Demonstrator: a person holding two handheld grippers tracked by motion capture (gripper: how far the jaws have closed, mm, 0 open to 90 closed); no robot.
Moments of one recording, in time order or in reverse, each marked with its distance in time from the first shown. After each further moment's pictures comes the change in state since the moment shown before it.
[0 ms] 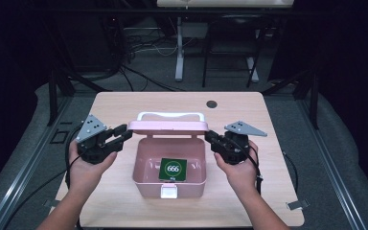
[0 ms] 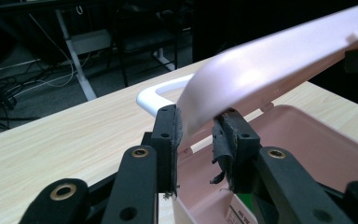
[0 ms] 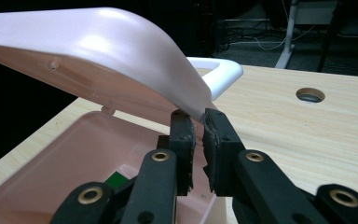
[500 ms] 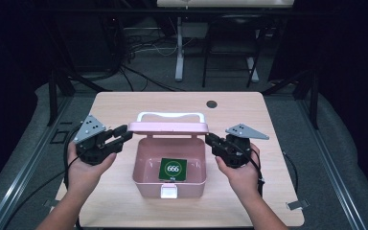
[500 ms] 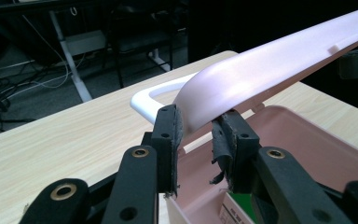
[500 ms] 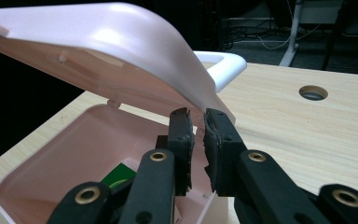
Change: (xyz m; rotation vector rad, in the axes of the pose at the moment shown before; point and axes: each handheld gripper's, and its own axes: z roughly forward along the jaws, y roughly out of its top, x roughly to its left) left arm -0.003 0.002 -0.005 -0.003 -0.024 -0.001; right arm 0.001 -0.003 -0.008 0.007 0.013 -0.011
